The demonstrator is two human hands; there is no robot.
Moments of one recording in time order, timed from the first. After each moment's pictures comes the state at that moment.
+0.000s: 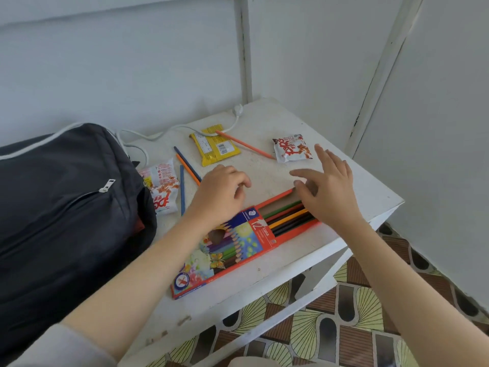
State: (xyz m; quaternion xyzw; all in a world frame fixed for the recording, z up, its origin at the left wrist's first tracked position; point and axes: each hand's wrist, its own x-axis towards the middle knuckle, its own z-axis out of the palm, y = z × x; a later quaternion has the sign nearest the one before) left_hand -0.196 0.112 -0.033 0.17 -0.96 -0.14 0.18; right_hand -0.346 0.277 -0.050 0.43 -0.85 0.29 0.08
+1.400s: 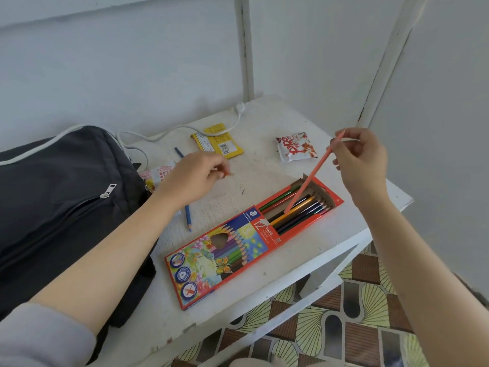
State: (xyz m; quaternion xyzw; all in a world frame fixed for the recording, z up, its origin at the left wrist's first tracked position) left_hand -0.188 0.050 -0.010 0.15 -0.96 -0.17 0.12; right_hand -0.360 0.268 -0.004 0.18 -0.75 0.64 -0.02
